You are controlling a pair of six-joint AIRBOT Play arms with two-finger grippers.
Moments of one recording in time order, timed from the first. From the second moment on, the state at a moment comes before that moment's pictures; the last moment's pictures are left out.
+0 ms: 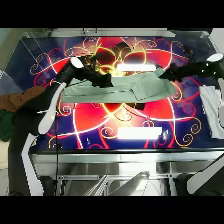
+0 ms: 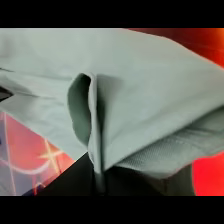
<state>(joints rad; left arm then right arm) -0.34 -2.18 2.01 0.79 -1.10 -1.35 -0.25 -1.99 1.88 -0.65 1.42 1.16</state>
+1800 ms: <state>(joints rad) 0.17 -1.30 1.64 0.79 -1.46 -1.34 0.61 -2.14 2.01 -0.31 0.67 1.26</state>
